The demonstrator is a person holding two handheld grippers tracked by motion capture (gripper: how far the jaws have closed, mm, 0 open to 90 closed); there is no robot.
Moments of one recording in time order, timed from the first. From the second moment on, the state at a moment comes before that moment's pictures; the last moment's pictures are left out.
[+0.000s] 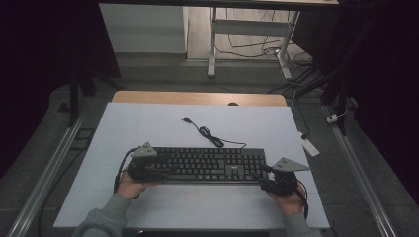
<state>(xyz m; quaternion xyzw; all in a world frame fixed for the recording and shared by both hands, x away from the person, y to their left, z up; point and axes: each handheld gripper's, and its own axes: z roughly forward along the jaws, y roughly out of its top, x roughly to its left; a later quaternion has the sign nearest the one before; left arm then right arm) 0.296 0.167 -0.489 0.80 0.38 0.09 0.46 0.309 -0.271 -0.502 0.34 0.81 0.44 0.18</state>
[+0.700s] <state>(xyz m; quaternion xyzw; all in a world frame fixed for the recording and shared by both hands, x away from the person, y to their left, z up) 0.308 0.163 -0.494 0.79 0.40 0.11 0.45 0.310 -0.269 -0.503 0.34 0.81 0.44 0.18</state>
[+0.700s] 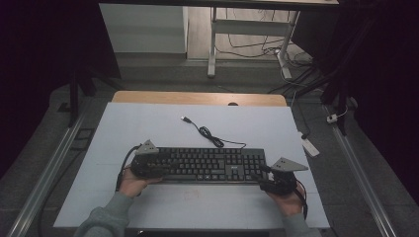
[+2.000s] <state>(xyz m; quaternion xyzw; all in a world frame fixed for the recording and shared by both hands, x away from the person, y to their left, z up) 0.335 0.160 -0.526 0.81 0.43 0.15 0.37 0.309 -0.269 -0.504 0.34 0.82 0.43 0.18</state>
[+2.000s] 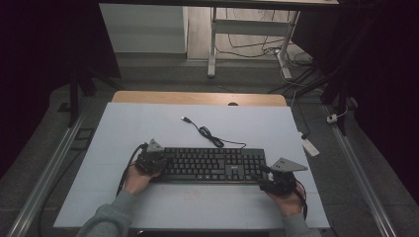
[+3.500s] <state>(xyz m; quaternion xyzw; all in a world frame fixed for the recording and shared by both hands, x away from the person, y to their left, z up) 0.315 0.177 -0.500 0.79 0.40 0.09 0.45 0.309 -0.269 -0.503 0.34 0.81 0.44 0.18</state>
